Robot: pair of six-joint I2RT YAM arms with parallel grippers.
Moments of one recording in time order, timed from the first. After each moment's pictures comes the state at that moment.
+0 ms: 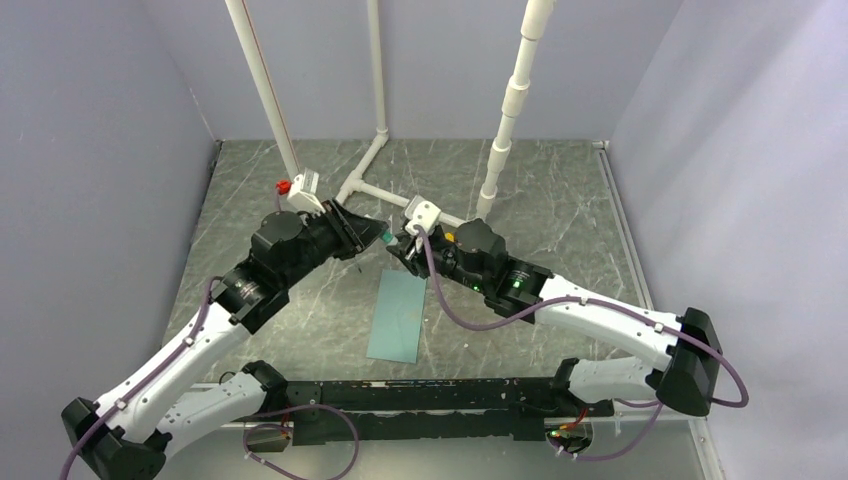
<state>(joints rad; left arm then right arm) -0.63 0.87 0.87 -0.12 0.04 -0.88 1.02 1.21 0.96 0.12 0.03 -0.12</state>
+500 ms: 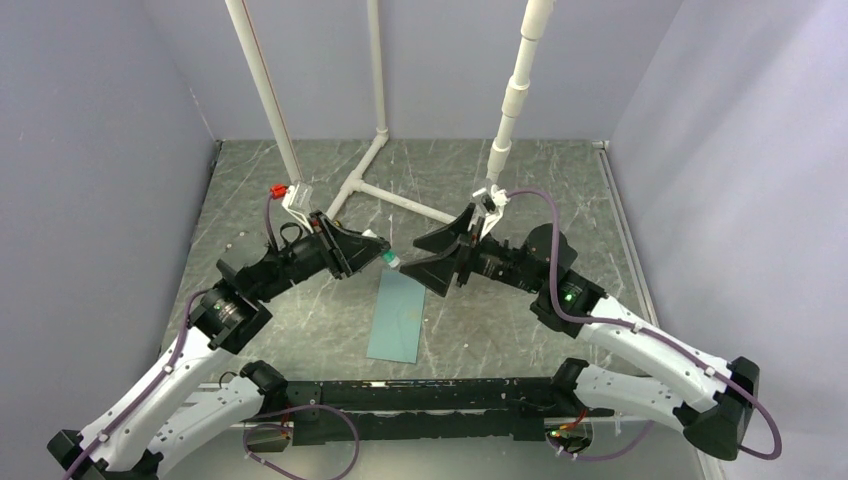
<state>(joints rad) -0.64 0.72 0.83 -0.07 0.30 -0.78 0.89 0.93 0.87 0.18 -0.33 0.46</state>
